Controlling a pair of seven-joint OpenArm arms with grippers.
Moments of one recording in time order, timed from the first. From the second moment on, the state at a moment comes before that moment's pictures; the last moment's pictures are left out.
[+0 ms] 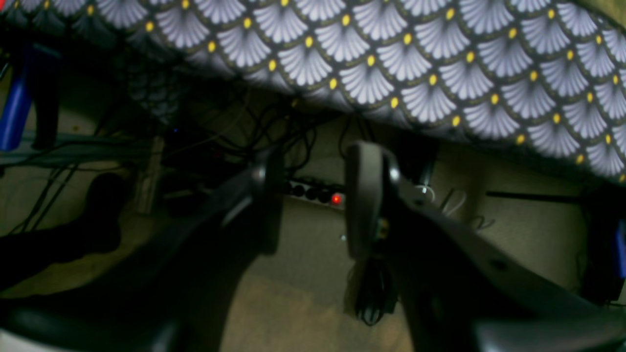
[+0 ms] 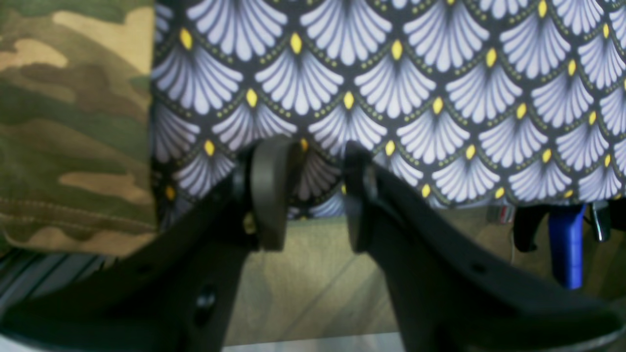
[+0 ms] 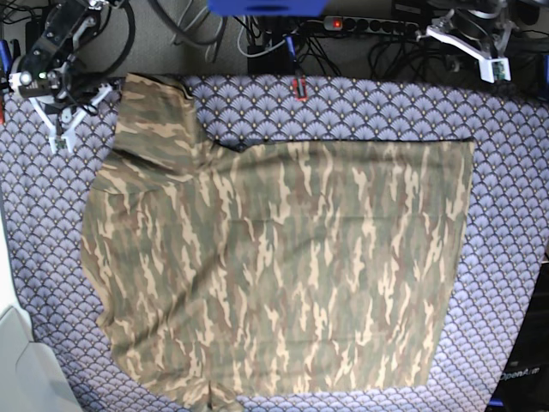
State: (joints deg) left arm 51.4 -10.3 -20.9 115.5 -23.4 -1.1 29.5; right arm -12.5 -3.1 42.5 102.8 0.0 39.9 -68.5
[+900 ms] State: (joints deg) left arm 51.4 -10.2 -20.9 115.5 -23.4 -1.1 29.5; right arm -14.3 0.4 42.1 110.2 24.1 39.9 -79.9
